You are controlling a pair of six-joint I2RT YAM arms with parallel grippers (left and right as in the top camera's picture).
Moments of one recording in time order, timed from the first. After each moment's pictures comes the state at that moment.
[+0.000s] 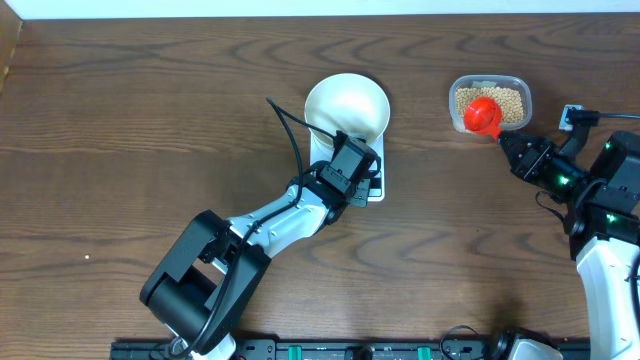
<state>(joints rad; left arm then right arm) -0.68 1.82 0.97 -0.15 -0.11 -0.43 -0.32 1.19 0.74 -0.15 -0.80 0.45</state>
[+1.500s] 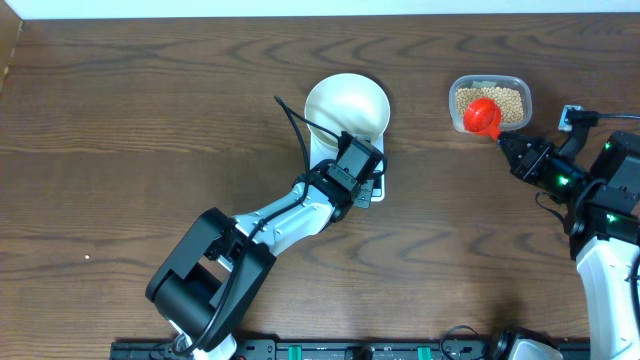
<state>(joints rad) -0.70 1.84 1.01 -0.21 -0.14 -0.43 -0.32 1.19 0.74 -0.15 -0.80 0.45</state>
